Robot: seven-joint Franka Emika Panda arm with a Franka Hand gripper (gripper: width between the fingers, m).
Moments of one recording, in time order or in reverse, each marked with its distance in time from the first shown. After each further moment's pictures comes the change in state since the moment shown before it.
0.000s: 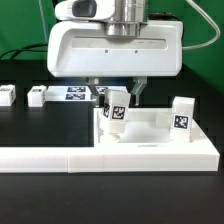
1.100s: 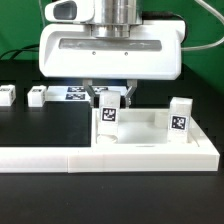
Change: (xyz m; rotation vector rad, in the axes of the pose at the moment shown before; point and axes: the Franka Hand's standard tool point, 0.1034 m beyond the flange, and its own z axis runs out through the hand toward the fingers) arm 0.003 0.011 0.002 0.023 -0.029 0.433
